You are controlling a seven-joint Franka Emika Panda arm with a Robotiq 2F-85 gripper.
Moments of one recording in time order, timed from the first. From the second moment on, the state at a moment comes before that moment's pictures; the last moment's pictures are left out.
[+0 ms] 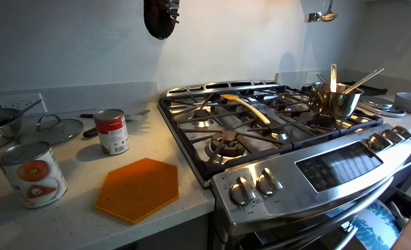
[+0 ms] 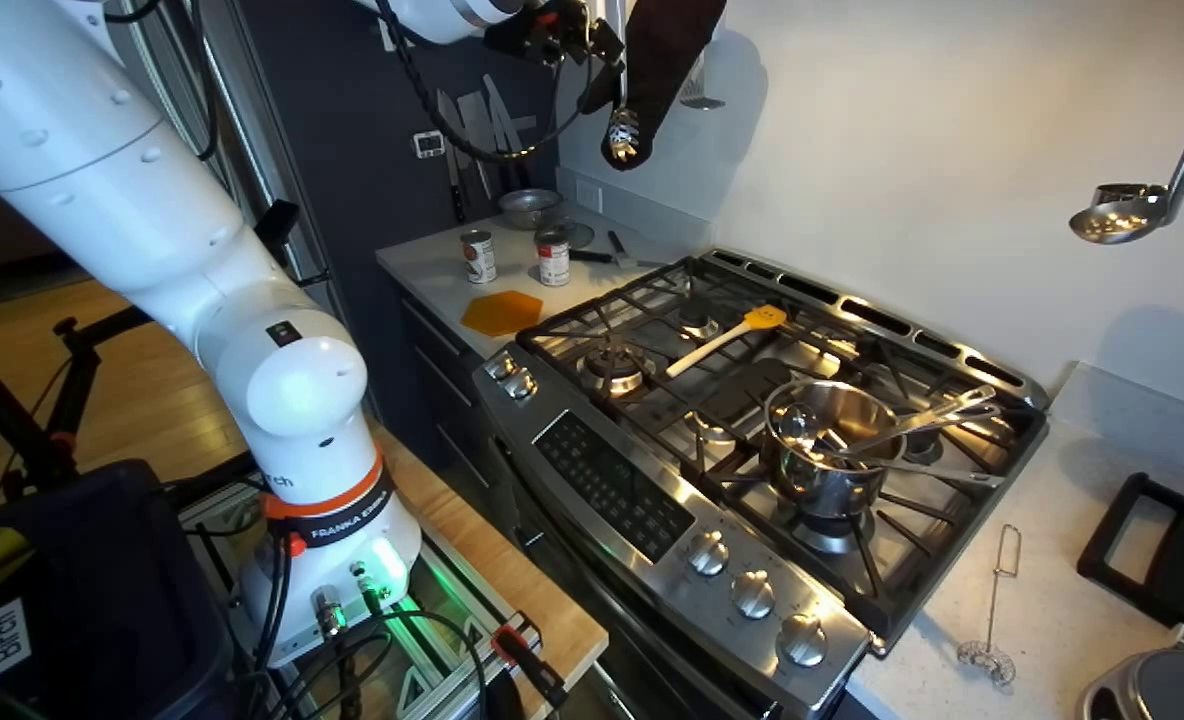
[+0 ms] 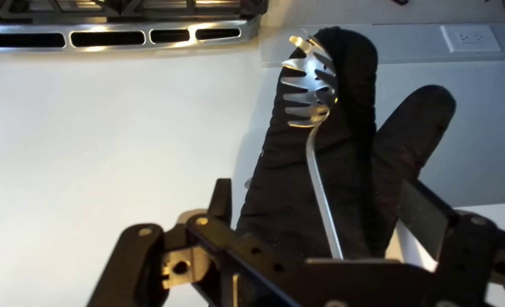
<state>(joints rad) -0.02 -0.29 0.26 -2.17 -0.26 2.72 0.54</state>
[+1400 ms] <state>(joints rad) -0.37 -0.20 0.58 -2.00 -1.02 2.77 1.38</state>
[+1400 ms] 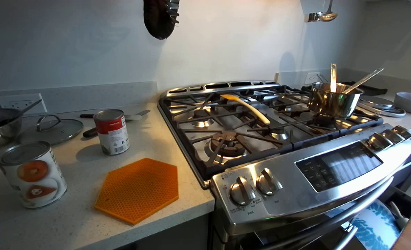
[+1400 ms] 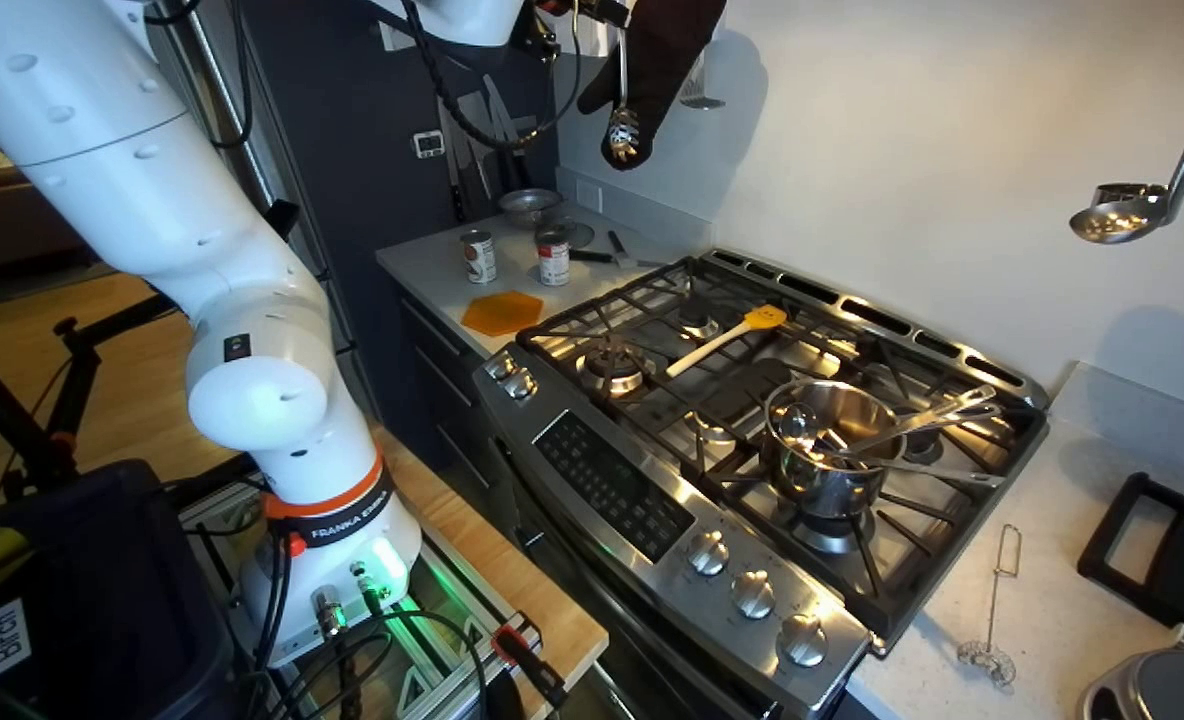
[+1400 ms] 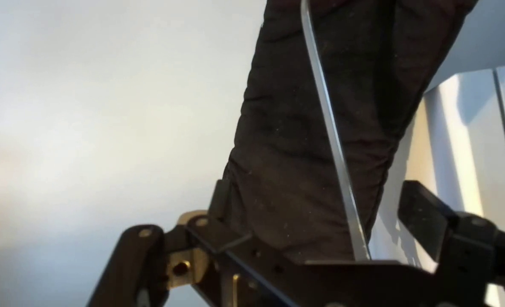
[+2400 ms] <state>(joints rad) -0.41 -0.11 0.69 -1.90 -1.48 2.60 1.70</state>
